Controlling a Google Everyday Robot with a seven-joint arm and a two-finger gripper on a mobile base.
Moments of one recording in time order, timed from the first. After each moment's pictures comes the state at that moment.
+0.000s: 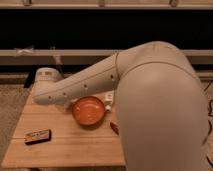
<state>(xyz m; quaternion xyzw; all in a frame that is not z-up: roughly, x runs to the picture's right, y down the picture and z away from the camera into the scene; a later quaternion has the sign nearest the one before) -0.206 0.059 0.723 -0.11 0.00 0.16 0.98</state>
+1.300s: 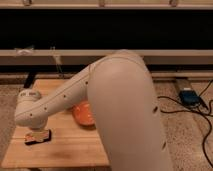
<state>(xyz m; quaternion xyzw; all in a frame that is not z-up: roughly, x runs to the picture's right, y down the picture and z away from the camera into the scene) -0.331 0.190 0.722 -0.25 -0.12 0.00 0.96</state>
